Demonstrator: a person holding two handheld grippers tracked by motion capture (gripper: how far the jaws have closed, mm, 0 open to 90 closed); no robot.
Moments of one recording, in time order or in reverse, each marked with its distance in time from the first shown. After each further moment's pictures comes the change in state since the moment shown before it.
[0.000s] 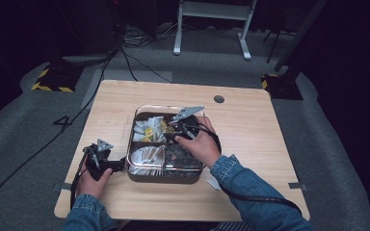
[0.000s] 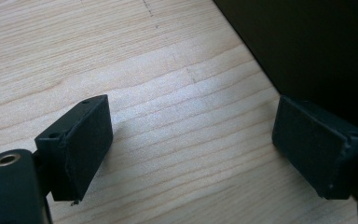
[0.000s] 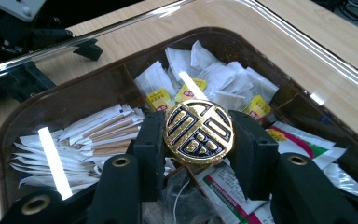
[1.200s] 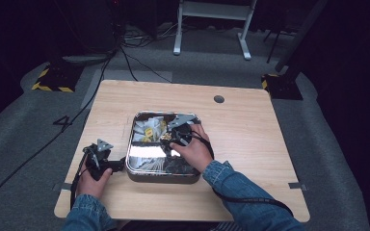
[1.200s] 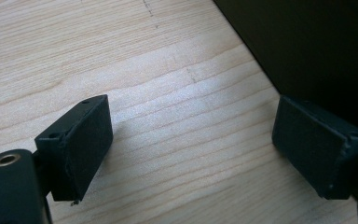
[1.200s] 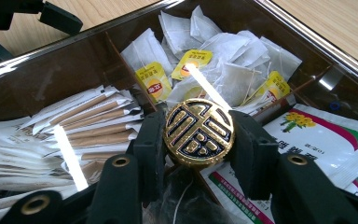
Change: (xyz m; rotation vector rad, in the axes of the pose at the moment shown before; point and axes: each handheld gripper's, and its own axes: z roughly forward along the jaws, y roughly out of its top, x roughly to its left) left arm 0.000 0.000 0.000 0.000 0.000 0.000; right arm 0.004 -0.023 0.036 0.026 -0.029 -0.007
